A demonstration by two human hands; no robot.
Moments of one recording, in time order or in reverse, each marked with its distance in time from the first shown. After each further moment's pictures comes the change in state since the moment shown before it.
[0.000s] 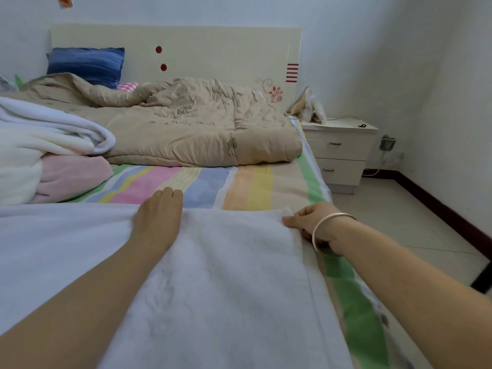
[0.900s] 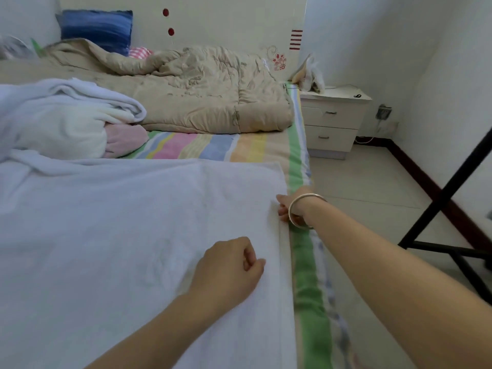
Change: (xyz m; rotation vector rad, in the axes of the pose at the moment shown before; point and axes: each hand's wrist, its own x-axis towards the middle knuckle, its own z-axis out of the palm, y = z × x) left_hand -0.204 0.120 -0.251 -0.804 -0.547 -0.203; right_hand -0.124 0.014 -0.003 0.109 -0.082 0.192
